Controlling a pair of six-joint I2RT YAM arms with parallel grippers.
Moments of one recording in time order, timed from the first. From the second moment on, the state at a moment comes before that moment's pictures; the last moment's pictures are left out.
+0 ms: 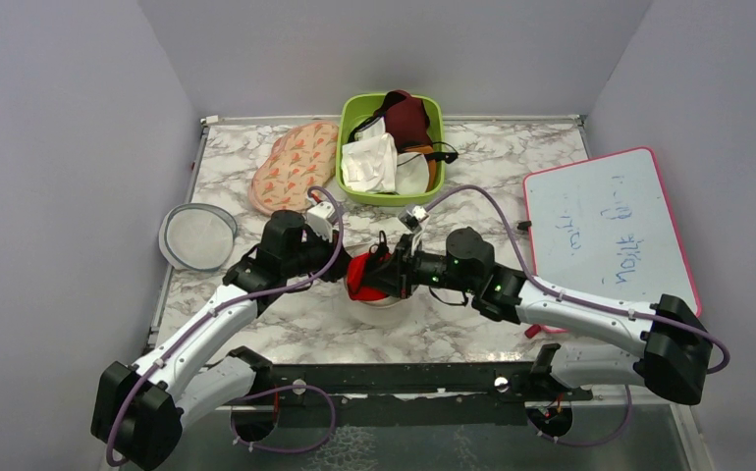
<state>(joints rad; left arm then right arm) -0.49 0.97 0.63 -0.21 0.43 -0.26 1.01 1.20 0.72 0.32 -0.30 0.50</state>
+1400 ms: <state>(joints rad) -0.49 0.96 0.63 -0.18 0.47 -0.26 1.01 1.18 0.83 0.34 0.34 0.26</state>
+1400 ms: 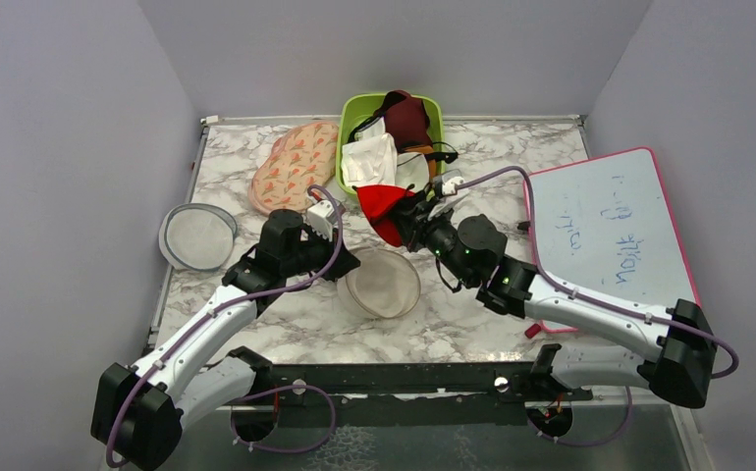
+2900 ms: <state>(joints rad) -0.46 0.73 0.63 -0.29 0.14 -0.24 0.66 2.13 1.73 0.03 -0.01 0.18</state>
